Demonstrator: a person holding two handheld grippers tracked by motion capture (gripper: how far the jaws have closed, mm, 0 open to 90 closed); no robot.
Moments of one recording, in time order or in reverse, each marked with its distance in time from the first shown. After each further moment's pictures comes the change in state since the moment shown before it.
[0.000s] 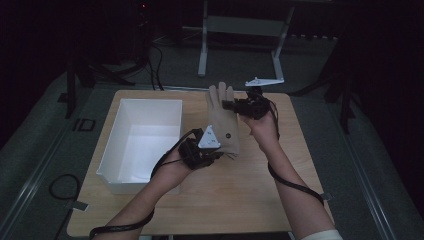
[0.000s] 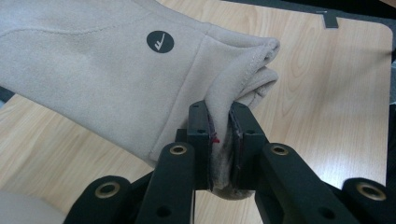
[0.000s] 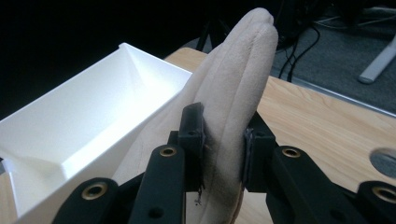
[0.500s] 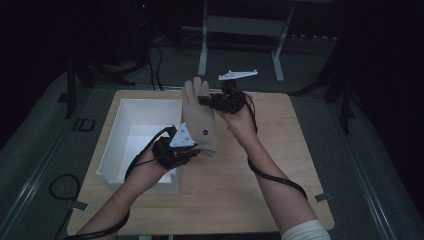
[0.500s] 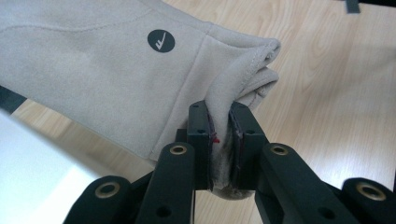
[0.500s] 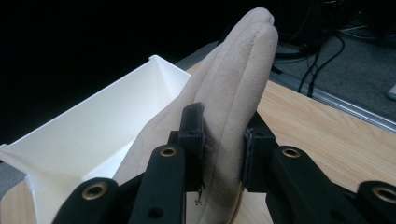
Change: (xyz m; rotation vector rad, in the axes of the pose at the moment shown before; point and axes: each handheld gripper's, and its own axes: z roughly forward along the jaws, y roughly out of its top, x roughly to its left) left arm 0.020 -0.033 -0.046 0.023 0.068 -0.035; right arm 0.046 0.029 0.042 0.006 0.058 -0.054
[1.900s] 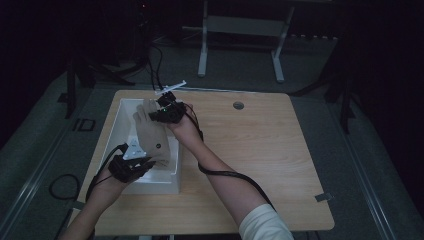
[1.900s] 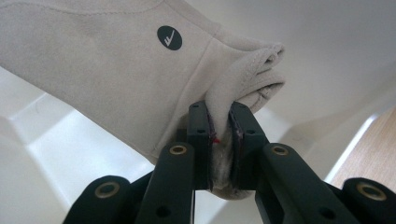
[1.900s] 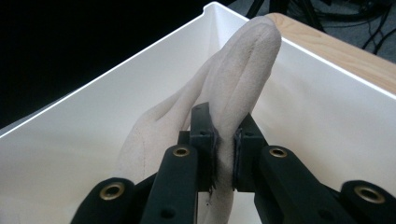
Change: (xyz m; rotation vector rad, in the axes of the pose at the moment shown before) left arm 0.036 -0.125 -0.014 0.102 0.115 -0.212; right arm 0.065 -0.010 0.156 0.191 0.081 -0.046
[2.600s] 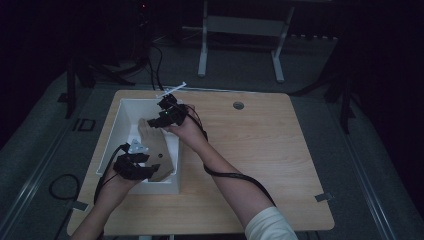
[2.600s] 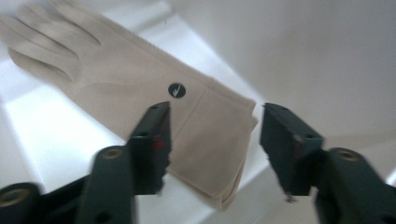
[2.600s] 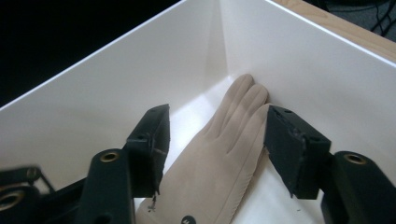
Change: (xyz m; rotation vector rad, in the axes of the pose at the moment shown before) left arm 0.001 0.000 0.013 0.011 0.018 -0.211; right arm -0.001 -0.007 -0.006 0.056 0.012 -0.016
